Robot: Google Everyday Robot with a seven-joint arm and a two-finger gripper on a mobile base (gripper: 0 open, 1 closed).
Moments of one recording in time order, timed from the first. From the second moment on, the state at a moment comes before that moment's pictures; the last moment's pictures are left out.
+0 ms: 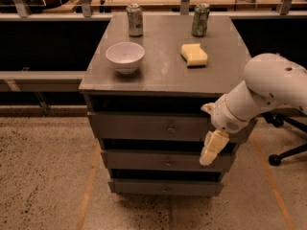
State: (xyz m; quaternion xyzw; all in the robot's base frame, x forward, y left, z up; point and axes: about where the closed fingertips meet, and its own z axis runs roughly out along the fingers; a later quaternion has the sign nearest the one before) arm 0.516 -0.152 0.741 -0.62 0.75 0.11 0.20
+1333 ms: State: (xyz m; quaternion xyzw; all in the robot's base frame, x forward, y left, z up) arm 0.567 -0.149 0.685 -0.67 0.72 0.04 0.18
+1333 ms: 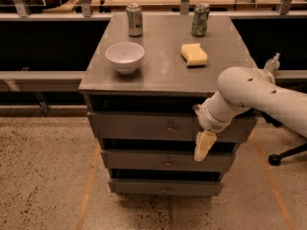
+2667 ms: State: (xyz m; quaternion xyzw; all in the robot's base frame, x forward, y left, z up) arm 0.565 -0.143 0.676 -0.68 0.71 0.07 0.16
